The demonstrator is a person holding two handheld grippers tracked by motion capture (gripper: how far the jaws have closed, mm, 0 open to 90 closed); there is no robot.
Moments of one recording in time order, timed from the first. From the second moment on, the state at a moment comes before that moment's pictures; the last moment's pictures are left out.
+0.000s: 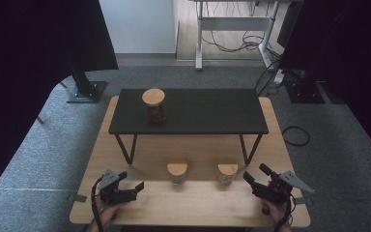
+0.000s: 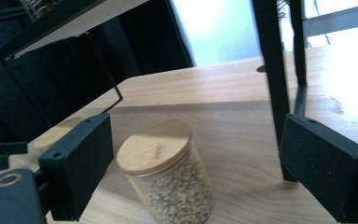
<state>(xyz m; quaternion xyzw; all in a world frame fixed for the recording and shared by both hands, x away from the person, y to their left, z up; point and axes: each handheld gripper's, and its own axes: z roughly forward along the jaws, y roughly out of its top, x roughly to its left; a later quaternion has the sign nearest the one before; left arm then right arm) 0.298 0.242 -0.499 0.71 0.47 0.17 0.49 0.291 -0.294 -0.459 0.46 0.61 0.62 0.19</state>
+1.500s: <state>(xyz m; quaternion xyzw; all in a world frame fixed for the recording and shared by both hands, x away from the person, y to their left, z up) 0.303 0.238 -0.502 0.71 0.48 0.17 0.48 0.268 -0.216 -0.450 0.36 0.70 0.60 0.12</state>
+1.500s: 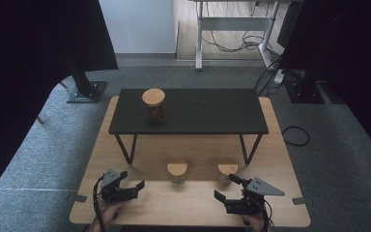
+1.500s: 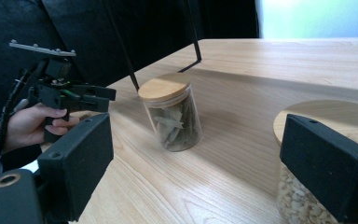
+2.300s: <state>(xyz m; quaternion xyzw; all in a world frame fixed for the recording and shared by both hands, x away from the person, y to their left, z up) 0.302 0.236 -0.502 0.72 0.48 0.18 0.47 0.277 -0.179 -0.451 0.35 0.73 0.58 0.14</state>
